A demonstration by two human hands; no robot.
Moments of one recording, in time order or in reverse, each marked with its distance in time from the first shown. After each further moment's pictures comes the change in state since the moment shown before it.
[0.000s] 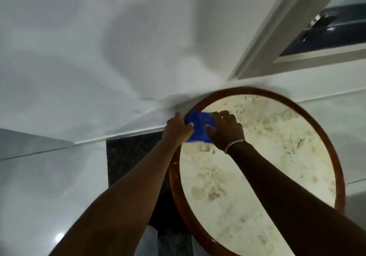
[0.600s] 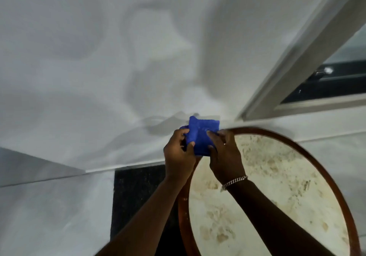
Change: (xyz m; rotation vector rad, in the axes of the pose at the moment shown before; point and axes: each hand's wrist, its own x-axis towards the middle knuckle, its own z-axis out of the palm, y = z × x) left_hand -0.061 0.036 -0.068 -0.474 0.608 0.451; right_hand -0.016 -0.065 -0.053 0.226 0.470 -0.277
